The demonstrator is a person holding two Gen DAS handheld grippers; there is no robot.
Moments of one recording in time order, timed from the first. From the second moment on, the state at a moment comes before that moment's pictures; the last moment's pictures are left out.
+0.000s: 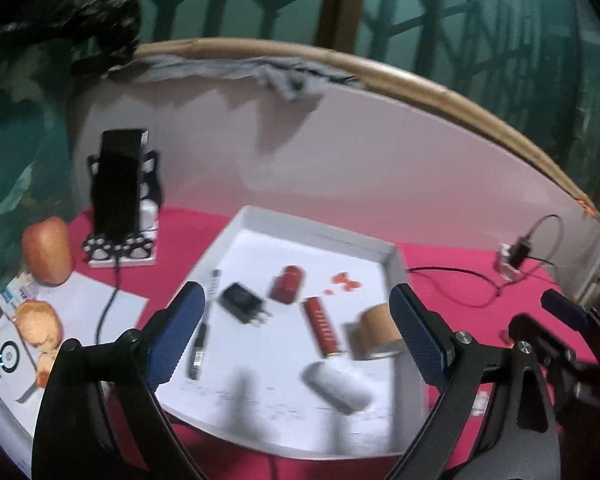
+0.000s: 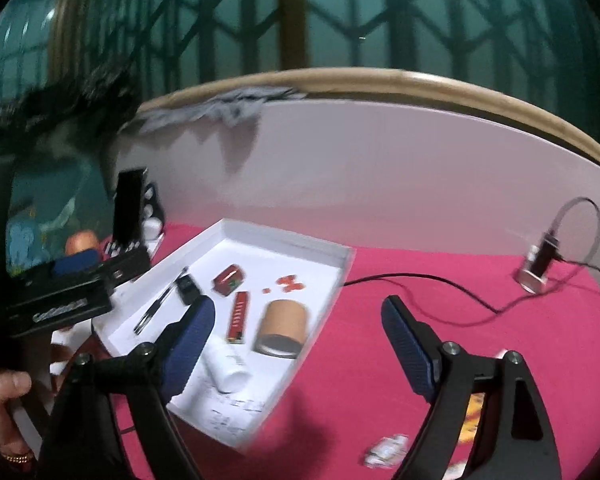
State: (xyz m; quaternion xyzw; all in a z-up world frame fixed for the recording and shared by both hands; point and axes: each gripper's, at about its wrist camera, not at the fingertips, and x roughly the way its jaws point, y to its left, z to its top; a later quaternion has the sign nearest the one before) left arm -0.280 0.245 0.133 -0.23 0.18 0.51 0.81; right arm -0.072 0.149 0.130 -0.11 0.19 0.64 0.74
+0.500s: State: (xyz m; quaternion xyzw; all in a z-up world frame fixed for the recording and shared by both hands) left arm -0.170 0.182 0.116 -0.17 0.26 0.38 0.87; right arm 0.039 0.066 0.078 -0.09 0.28 0.56 0.77
